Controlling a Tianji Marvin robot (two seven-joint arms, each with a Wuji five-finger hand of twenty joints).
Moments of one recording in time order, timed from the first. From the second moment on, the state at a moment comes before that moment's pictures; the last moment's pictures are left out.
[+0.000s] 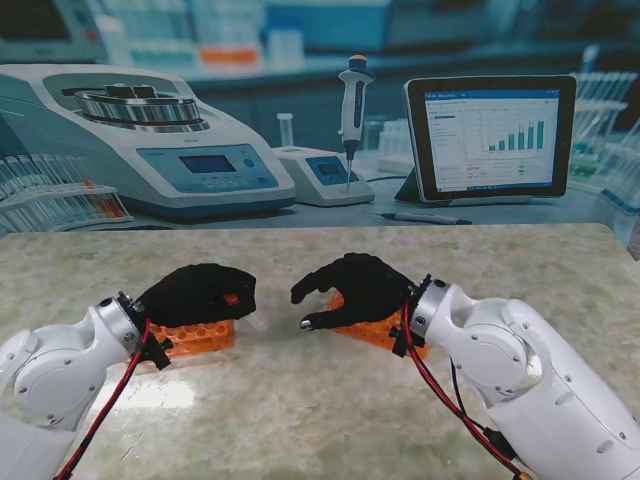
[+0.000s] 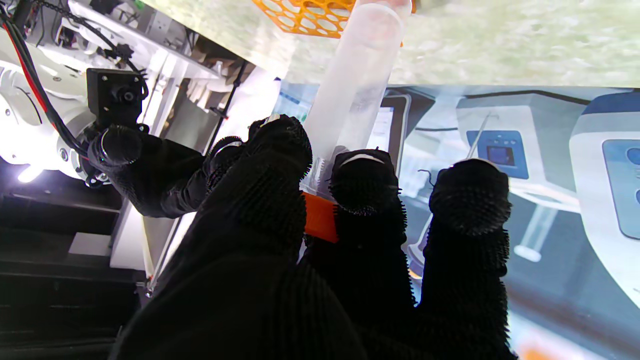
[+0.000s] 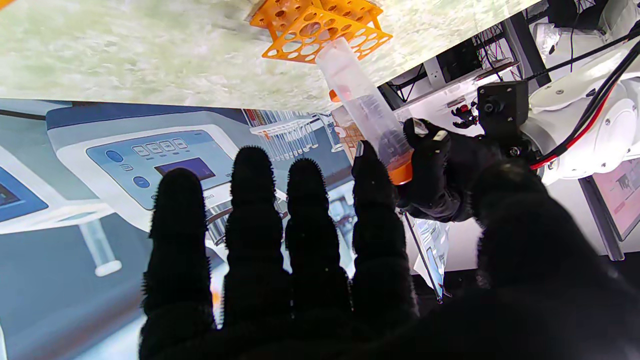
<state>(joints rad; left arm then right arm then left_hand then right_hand) 1.67 -1.02 -1.50 -1.89 0.53 -0.52 -0.34 -1.41 -1.04 1.14 -1.86 -0.56 -0.35 0.31 1.14 -0.36 0.21 -0.07 0.73 -0.31 1.00 1.22 0.77 0.07 0.27 0.99 0.95 -0.07 1.21 1.13 0.75 0.23 1.40 0.92 0.48 -0.31 0.40 -0.07 0.69 -0.07 0.36 0.51 0.89 0.06 0.17 0.32 0.83 0.09 0.24 0.41 0.41 0.26 1.03 0.54</state>
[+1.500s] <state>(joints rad) 1.69 -1.03 -1.56 -1.83 0.58 -0.50 -0.31 -1.20 -1.02 1.04 -1.78 -0.44 -0.25 0.51 1.14 -0.36 0.21 -0.07 0.73 -0.31 1.00 1.22 0.77 0.07 0.28 1.00 0.95 -0.07 1.21 1.13 0.74 0.23 1.40 0.93 0.47 -0.24 0.34 -0.07 0.69 -0.10 0.39 0.51 0.89 0.05 0.17 0.32 0.83 0.09 0.24 0.40 0.40 0.27 1.02 0.53</state>
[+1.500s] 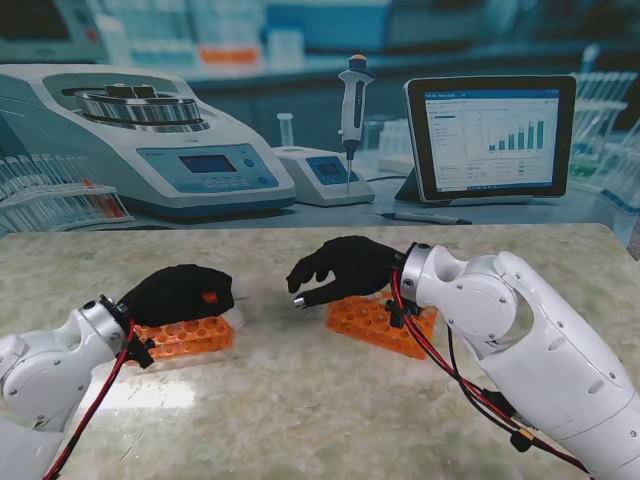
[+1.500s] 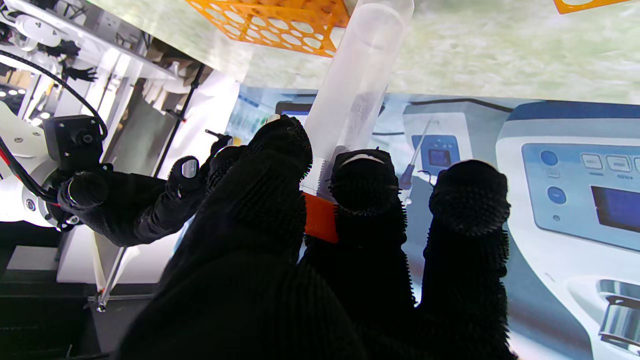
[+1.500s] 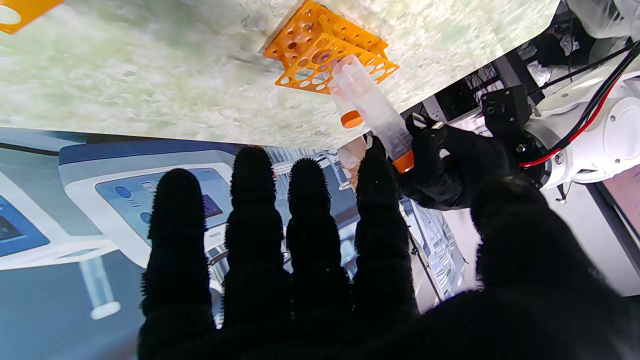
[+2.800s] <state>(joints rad) 1.71 -1.03 -1.61 -1.74 0.67 -0.49 -0.25 -1.33 -1.01 1.17 -1.78 -0.47 -0.31 0.48 1.14 -0.36 0.21 -0.07 0.73 -0.31 1.00 1.22 0.77 0.07 0.28 1.00 0.95 -0.07 1.22 1.13 0.72 0.23 1.40 0.95 0.47 -0.24 0.33 -0.07 0.69 -0.10 0.39 0.52 0.90 0.05 0.17 0.32 0.83 0.09 0.24 0.40 0.40 0.27 1.02 0.53</state>
